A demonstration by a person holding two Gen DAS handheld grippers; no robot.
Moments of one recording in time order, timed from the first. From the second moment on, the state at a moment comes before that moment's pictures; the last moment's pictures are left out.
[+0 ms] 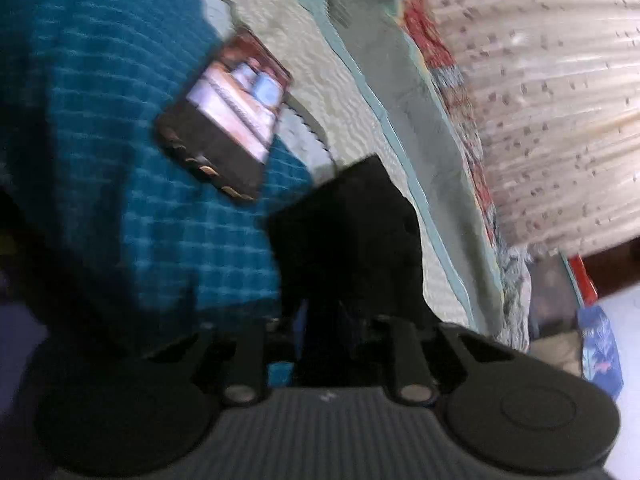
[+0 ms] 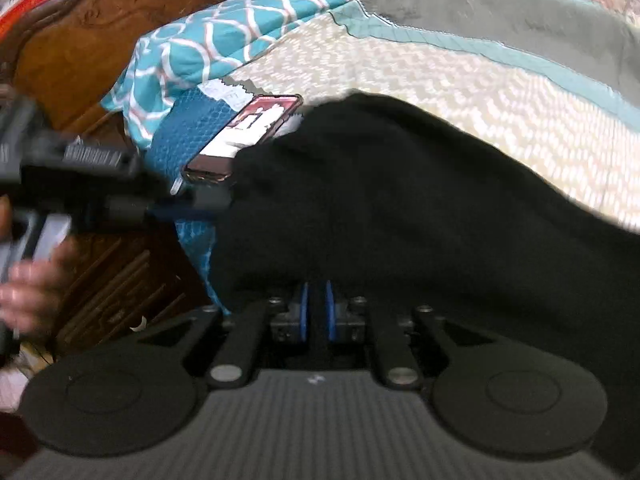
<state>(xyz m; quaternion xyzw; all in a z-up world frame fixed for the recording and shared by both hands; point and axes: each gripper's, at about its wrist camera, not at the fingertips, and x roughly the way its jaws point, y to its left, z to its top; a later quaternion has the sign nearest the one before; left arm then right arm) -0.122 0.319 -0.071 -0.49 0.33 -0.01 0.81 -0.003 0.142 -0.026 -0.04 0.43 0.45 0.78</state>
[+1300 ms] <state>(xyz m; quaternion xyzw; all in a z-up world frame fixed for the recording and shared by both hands) 0.012 0.122 -0.029 -0.25 0.46 -0.09 0.85 -0.044 -0.317 -0.035 0.32 0.35 -0.06 0.88</state>
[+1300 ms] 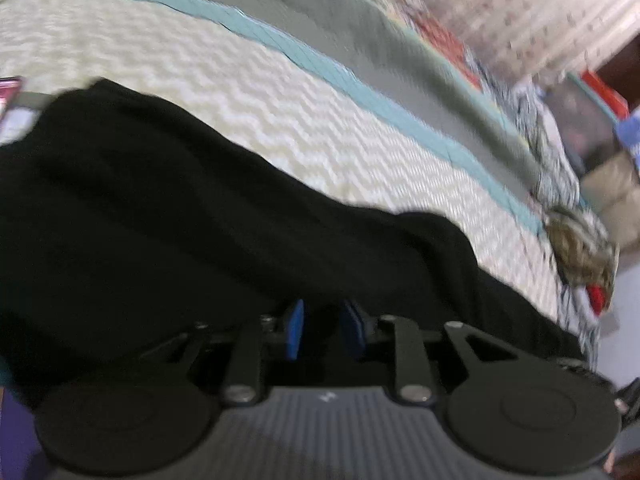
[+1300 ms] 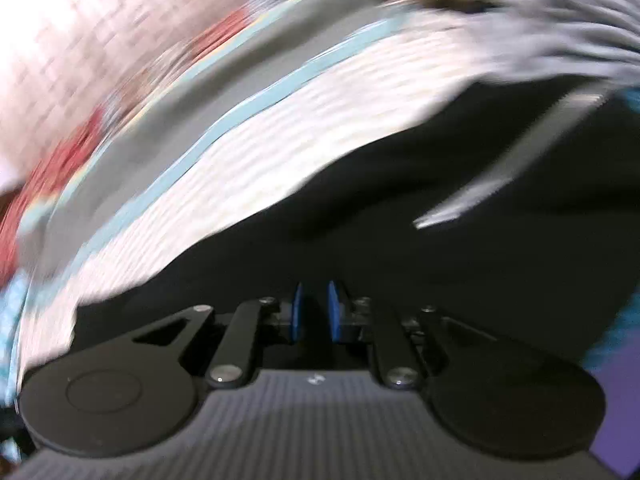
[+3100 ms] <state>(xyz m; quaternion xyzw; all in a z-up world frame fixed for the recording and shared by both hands) 0.022 0.016 -0.034 -0.12 0.52 -0.08 0.84 -0.073 -0.403 -0.010 0.25 0.23 -0.13 0.93</state>
